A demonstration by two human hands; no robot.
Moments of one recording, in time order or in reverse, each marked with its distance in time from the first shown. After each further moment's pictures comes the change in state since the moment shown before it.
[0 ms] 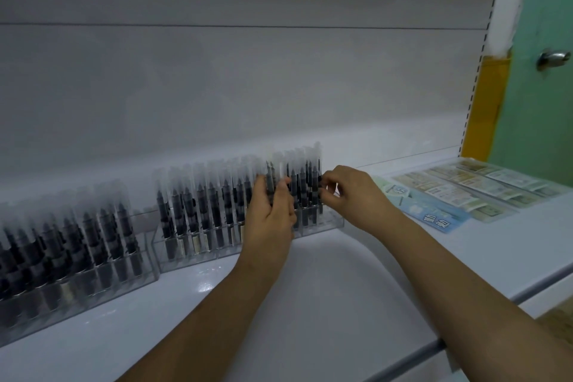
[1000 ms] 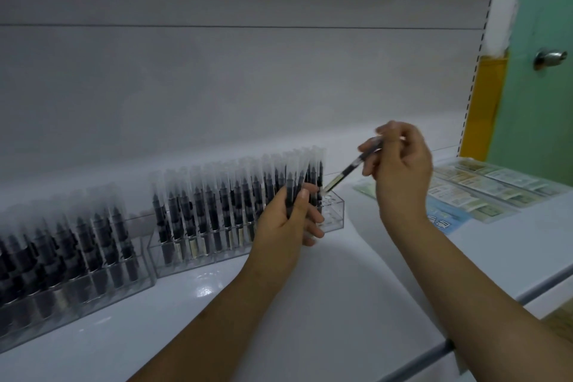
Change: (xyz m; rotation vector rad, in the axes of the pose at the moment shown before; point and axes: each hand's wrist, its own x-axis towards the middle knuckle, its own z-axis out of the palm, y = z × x) left_hand -0.002 -0.006 0.007 0.053 -0.170 0.021; right_hand -0.008 -0.026 -0.037 0.926 0.753 0.225
